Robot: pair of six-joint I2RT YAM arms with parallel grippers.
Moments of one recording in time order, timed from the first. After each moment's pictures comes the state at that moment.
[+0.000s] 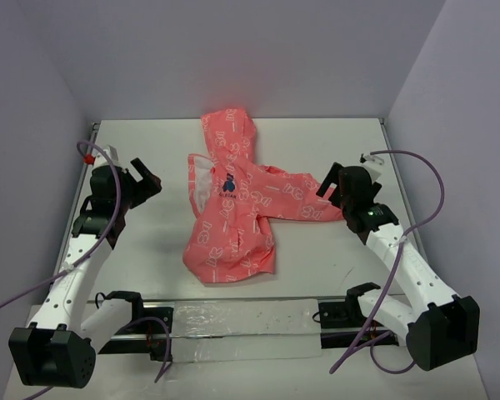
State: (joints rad) left arm -0.11 0.95 0.80 -0.34 -0.10 -0.55; right arm 0.26 1.00 0.77 -0.38 0.38 0.60
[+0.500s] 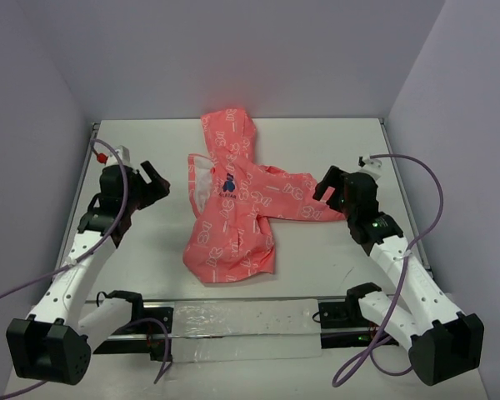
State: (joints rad) left arm -0.17 0.98 0.80 -0.35 -0.07 -0.56; right arm 0.26 0.89 0.70 -0.31 0.24 0.56
